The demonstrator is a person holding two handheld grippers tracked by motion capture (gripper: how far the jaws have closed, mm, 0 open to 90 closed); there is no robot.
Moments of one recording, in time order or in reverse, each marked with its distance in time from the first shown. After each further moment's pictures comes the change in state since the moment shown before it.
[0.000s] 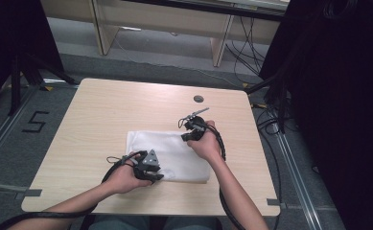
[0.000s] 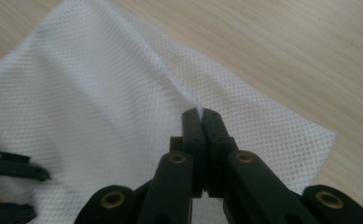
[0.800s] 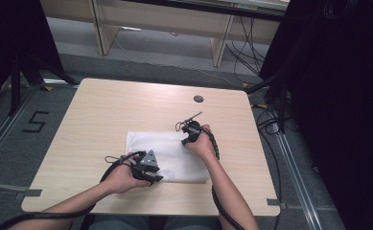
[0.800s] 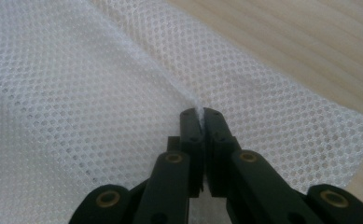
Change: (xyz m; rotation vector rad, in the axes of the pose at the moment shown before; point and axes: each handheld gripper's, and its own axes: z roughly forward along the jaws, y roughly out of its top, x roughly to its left) left arm 0.000 -0.004 -0.003 -0.011 -0.037 0.015; right arm -0.022 -0.009 0.060 0.134 -0.047 0.040
